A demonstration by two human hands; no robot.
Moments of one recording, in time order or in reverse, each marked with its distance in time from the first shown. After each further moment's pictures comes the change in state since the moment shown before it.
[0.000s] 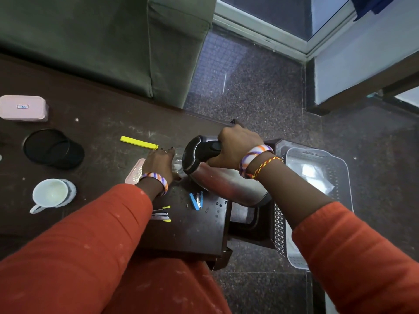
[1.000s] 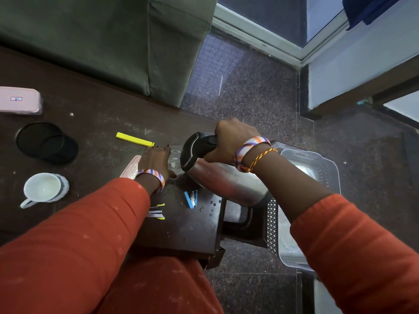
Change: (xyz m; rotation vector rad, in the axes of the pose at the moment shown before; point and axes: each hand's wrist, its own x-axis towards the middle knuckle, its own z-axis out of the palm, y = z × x) left_hand -0.008 0.009 -0.009 0.025 -0.017 -0.013; right_hand -0.006 -0.009 -0.017 -0.044 0.008 -0.019
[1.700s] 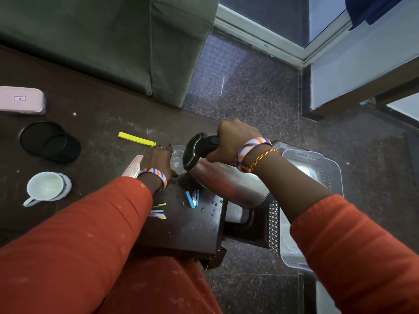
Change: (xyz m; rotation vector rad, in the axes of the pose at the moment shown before) left_hand 0.001 0.000 0.001 0.061 0.003 0.017; right_hand 0.002 0.002 0.006 0.020 0.021 0.011
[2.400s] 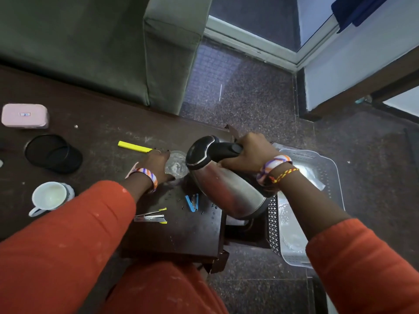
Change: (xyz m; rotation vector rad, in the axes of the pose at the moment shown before) left_hand 0.011 -0.017 0.004 -0.060 -0.050 0.096; right_hand -0.031 0.045 0.012 0.274 0.054 0.103
